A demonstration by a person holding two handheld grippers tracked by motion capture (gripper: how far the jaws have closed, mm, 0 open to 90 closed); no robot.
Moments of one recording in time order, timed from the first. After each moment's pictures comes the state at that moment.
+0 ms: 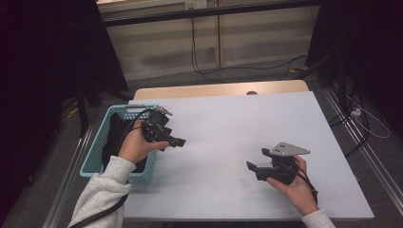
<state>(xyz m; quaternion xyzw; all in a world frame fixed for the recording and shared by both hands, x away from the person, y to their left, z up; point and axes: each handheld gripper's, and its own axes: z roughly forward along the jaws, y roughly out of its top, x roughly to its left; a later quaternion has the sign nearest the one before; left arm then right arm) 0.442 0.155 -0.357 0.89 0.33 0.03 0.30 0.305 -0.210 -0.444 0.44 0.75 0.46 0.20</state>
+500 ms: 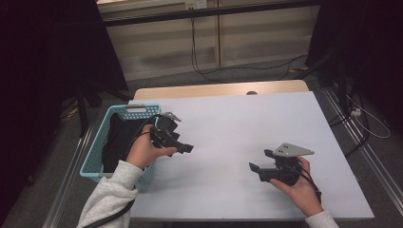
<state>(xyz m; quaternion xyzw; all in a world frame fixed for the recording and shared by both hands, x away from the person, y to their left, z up) 0.431 0.136 -0.371 0.90 0.31 0.02 0.30 0.301 -0.218 -0.443 0.43 0.75 0.46 0.19</state>
